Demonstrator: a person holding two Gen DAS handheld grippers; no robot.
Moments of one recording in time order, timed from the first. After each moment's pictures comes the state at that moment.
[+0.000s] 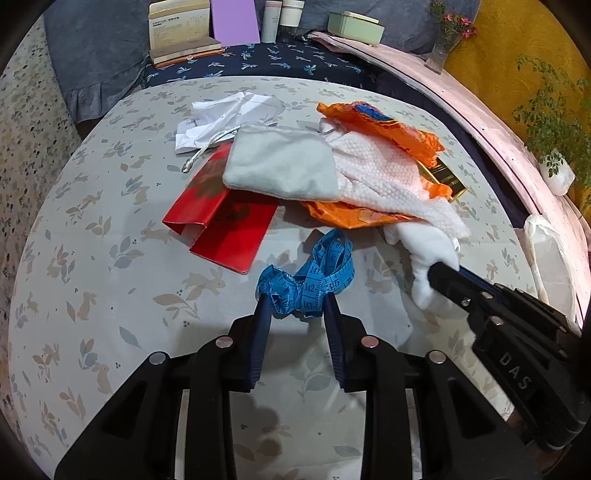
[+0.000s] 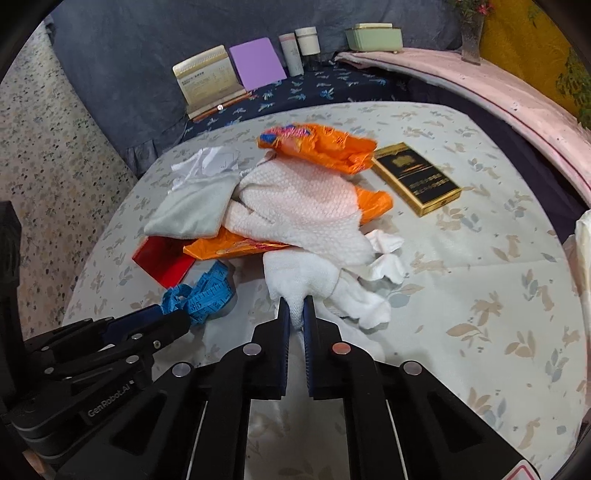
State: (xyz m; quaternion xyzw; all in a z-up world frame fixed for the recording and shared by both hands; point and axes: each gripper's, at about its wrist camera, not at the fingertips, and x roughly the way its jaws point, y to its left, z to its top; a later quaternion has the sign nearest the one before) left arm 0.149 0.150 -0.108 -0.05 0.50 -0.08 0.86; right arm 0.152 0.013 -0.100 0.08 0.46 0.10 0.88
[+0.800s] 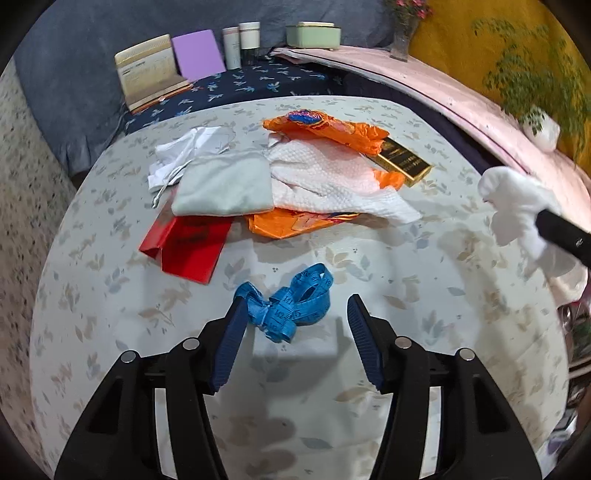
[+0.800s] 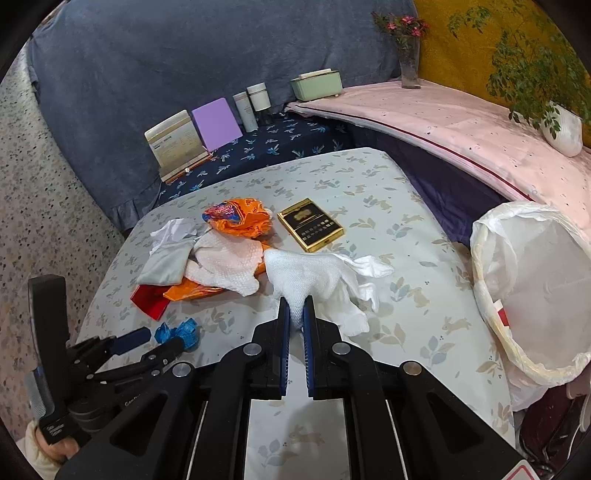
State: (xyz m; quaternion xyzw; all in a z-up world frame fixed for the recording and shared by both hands) left arm 0.132 0.106 -0.099 0.04 0.46 -0.10 0.88; right arm 0.096 -0.079 -0.044 0.12 0.40 0.04 0.91
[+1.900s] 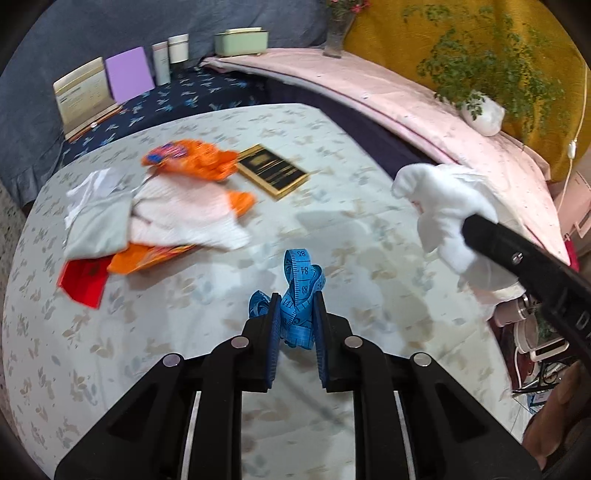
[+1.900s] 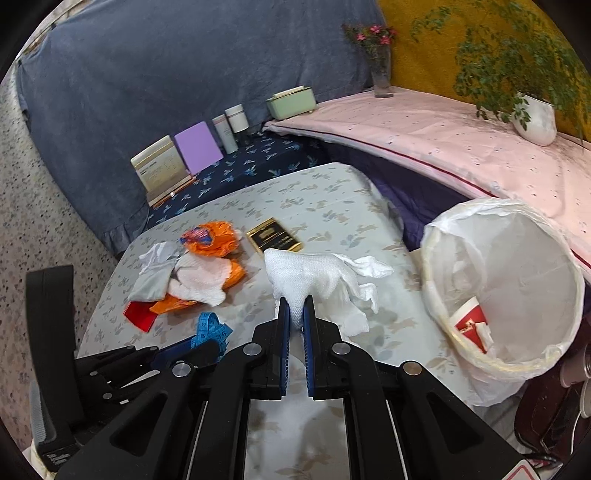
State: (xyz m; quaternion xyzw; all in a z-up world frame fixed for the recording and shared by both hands) left arm 0.113 0.001 -0.066 0.03 0.46 -0.20 0.86; right arm 0.067 -0.133 -0.028 0.15 0.37 0.00 0.92
